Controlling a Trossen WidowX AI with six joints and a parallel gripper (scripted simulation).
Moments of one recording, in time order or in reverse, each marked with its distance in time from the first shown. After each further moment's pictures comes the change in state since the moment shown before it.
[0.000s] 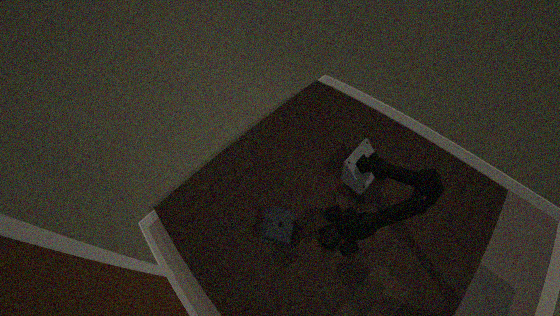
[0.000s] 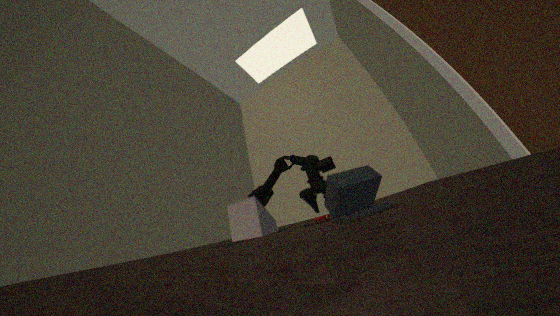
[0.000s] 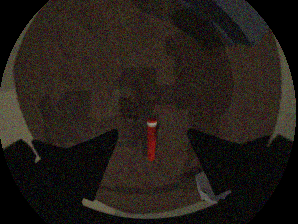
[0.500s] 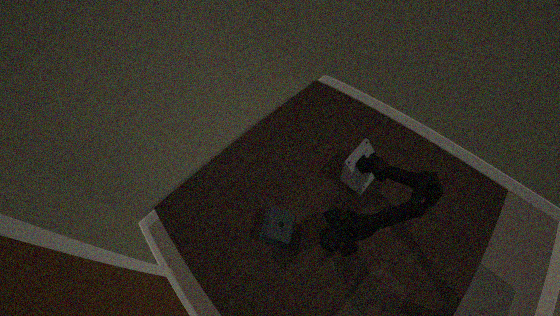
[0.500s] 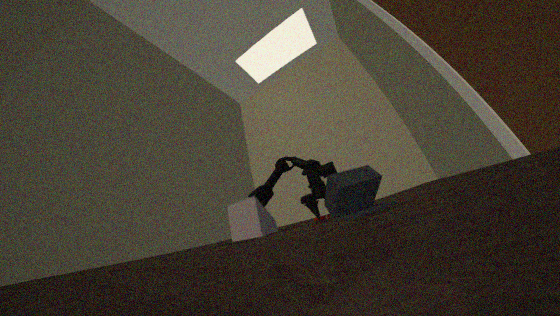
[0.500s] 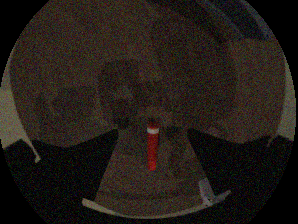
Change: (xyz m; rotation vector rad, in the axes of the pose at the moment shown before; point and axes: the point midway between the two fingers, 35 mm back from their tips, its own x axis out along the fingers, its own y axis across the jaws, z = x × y) arm 0.023 0.000 -0.003 0.000 0.003 0.004
